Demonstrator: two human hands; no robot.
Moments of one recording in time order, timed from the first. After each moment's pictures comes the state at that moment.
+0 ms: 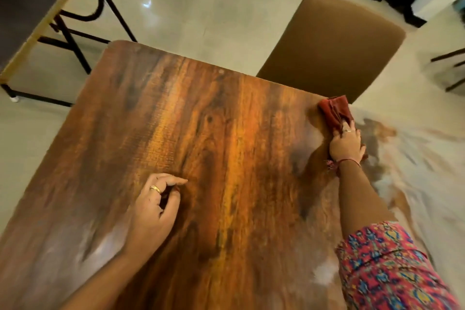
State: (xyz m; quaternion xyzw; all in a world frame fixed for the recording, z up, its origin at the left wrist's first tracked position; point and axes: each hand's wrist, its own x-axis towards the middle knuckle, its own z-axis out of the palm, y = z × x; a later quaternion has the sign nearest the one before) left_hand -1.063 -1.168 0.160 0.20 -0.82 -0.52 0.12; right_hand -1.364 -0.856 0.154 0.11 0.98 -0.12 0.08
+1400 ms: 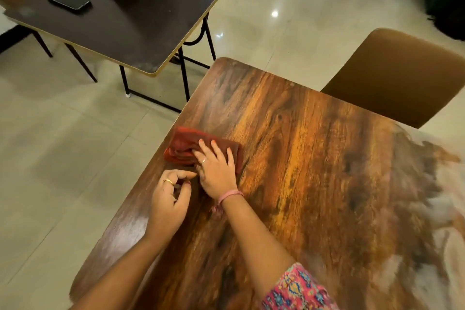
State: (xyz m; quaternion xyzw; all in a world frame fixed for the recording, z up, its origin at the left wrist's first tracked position) left_hand -0.918 -1.204 0.207 0.33 -0.79 -0.48 0.21; right_hand -1.048 -1.159 0.159 -0.44 0.87 -0.15 0.17
